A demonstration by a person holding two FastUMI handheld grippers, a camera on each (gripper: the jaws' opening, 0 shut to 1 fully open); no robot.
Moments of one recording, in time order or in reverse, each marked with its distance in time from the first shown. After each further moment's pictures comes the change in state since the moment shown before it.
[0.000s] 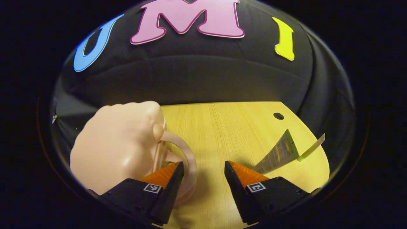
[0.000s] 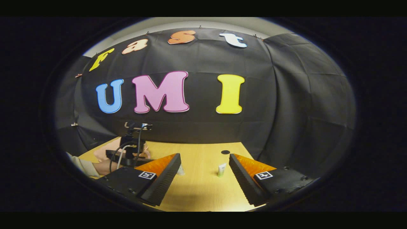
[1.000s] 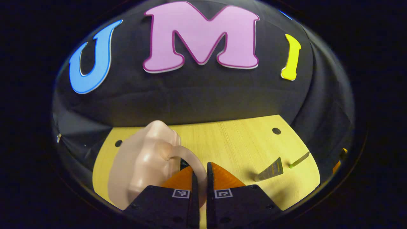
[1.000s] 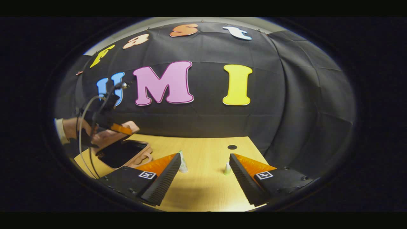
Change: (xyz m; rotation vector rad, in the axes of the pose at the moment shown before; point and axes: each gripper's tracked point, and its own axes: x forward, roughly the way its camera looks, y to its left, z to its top) left arm -0.108 0.113 0.136 0.037 -0.063 -0.037; right arm 0.034 0.016 -0.017 -0.010 0.036 0.022
